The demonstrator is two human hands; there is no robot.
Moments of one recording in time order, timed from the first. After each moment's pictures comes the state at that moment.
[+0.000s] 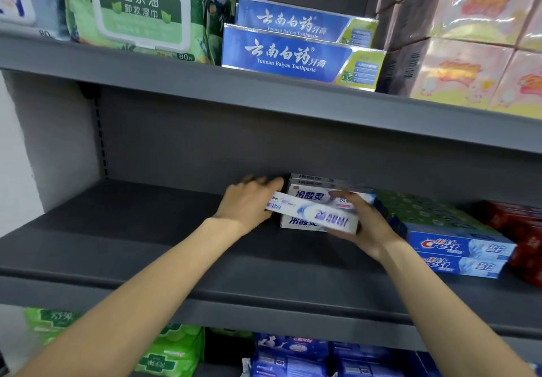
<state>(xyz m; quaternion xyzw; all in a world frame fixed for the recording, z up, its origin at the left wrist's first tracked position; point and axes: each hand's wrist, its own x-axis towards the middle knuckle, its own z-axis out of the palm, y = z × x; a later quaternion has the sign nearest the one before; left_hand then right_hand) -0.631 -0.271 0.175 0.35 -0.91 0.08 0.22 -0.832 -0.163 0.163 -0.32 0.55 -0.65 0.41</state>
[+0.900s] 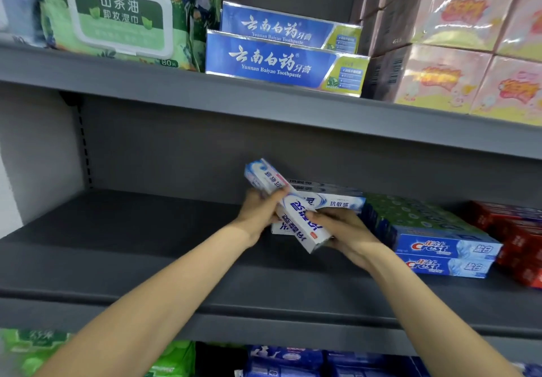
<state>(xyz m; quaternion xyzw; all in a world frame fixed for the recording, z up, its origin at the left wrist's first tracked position) -0.679 -0.265 0.164 0.26 -0.55 -0.69 0.40 -0.811 -0.159 0.164 -0.41 0.63 -0.54 0.37</state>
